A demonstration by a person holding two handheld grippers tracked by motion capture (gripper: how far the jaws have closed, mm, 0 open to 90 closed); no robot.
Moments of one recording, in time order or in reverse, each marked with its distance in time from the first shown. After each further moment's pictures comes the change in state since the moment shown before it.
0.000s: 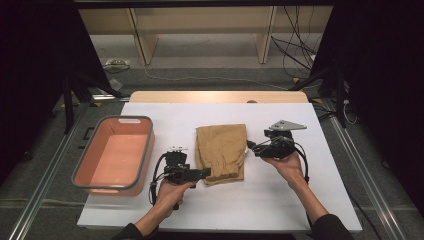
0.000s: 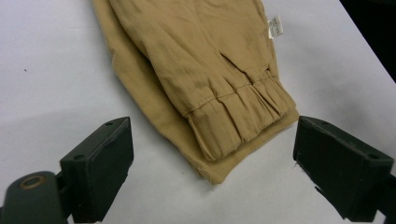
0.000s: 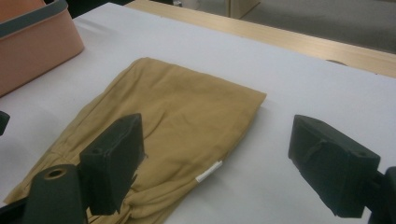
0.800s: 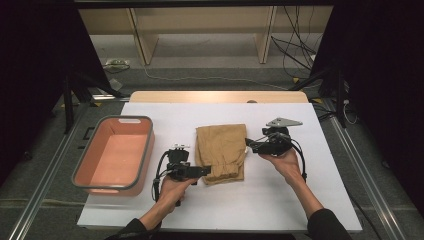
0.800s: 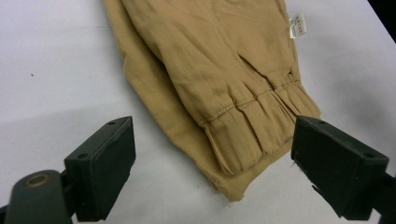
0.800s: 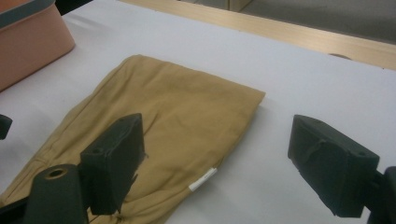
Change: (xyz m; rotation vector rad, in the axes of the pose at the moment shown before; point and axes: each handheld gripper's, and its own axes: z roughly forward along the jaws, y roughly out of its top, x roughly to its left) left arm 0.005 0.006 0.014 0.022 0.039 -0.010; right arm -0.007 0.004 0.015 0.027 0.002 0.025
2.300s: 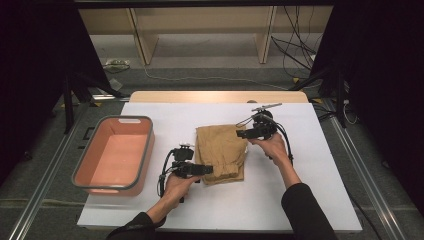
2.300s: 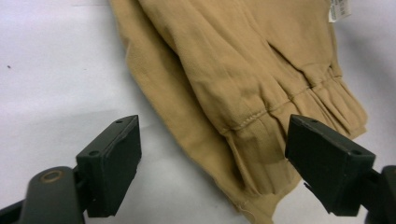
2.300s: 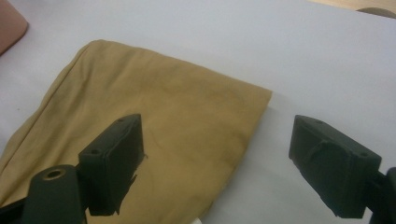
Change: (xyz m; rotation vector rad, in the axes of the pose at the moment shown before) left arm 0.006 0.005 0.028 0.075 0.041 -0.015; right arm -0.019 0.031 0.066 0.220 0.007 0.085
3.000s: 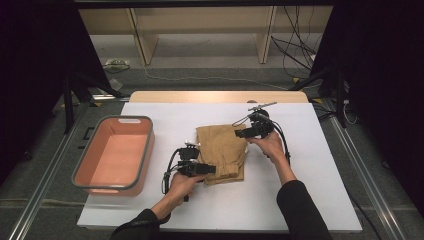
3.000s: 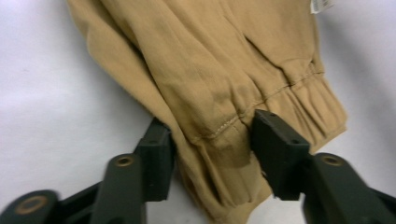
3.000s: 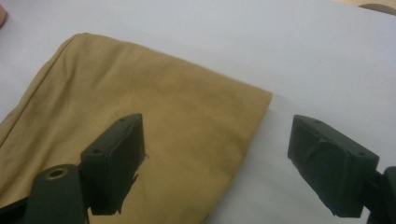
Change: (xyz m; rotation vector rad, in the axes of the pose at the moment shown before) left arm -0.009 0.005 0.012 0.046 -0.074 -0.009; right arm 0.001 0.005 0.011 0.030 -0.031 -0.008
